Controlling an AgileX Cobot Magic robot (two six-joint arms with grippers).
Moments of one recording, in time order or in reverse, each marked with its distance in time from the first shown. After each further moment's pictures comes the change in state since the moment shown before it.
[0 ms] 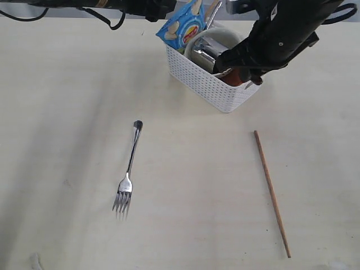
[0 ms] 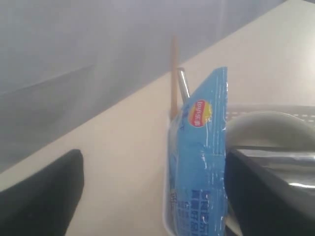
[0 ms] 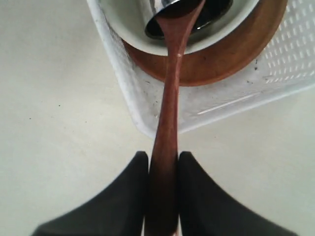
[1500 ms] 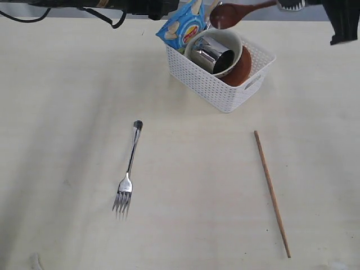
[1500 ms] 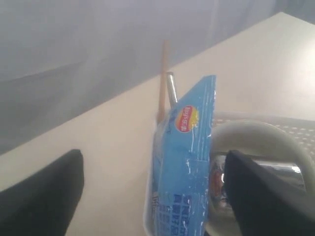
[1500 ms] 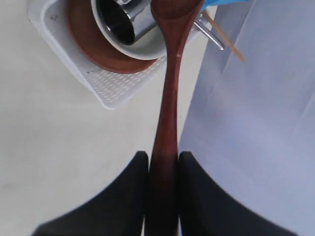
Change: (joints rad) left arm 0.000 0.000 0.000 0.000 -0.032 -0.081; right arm 0.000 -0.284 -0.067 -0.303 0.030 -1.230
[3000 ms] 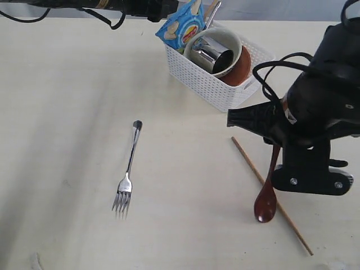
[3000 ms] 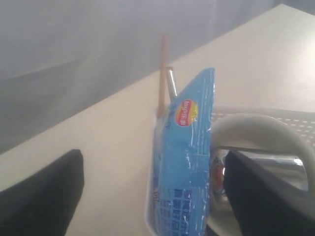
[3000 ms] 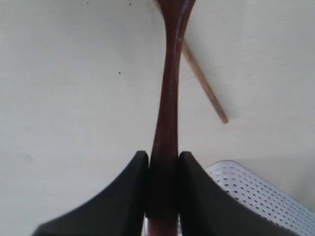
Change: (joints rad) left arm 0.000 0.000 0.000 0.037 0.004 -0.013; right arm 0.331 -0.001 0.492 -0.158 0.017 -0.765
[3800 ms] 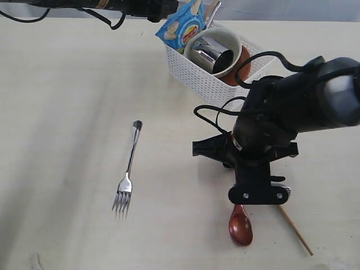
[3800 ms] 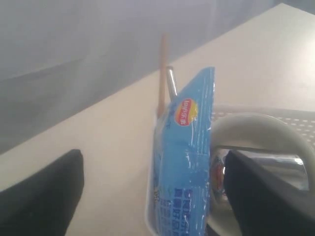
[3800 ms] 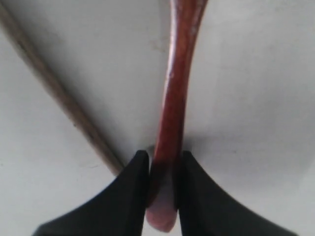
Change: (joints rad) left arm 0.000 0.000 0.000 0.004 0.000 -0.002; right arm 0.000 0.374 0.000 -0.004 -0.339 0.002
